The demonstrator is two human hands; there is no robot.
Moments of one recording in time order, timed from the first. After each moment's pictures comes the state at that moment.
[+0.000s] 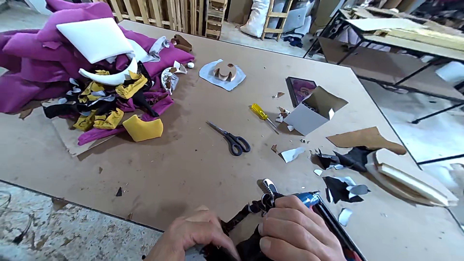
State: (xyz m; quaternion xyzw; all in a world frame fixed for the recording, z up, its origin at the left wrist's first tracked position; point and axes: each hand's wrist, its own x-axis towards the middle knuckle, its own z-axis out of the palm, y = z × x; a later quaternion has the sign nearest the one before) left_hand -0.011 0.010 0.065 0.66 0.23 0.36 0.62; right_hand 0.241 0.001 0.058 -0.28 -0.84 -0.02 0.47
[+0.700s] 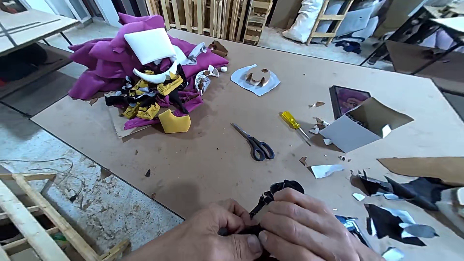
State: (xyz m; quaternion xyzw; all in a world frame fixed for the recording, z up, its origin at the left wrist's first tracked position) left_hand 0.011 0.009 0.088 0.61 0.30 0.22 0.70; right_hand 0.257 0.042 0.070 -0.07 -0.91 0.05 0.41
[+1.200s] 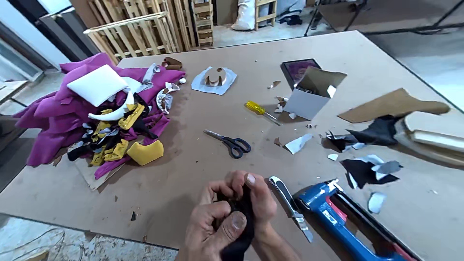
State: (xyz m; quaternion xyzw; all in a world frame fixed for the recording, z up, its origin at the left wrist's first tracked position) left_hand 0.066 0.030 0.051 0.65 0.31 0.42 0.56; right_hand 0.194 0.052 0.004 -0.21 -0.34 0.52 0.75
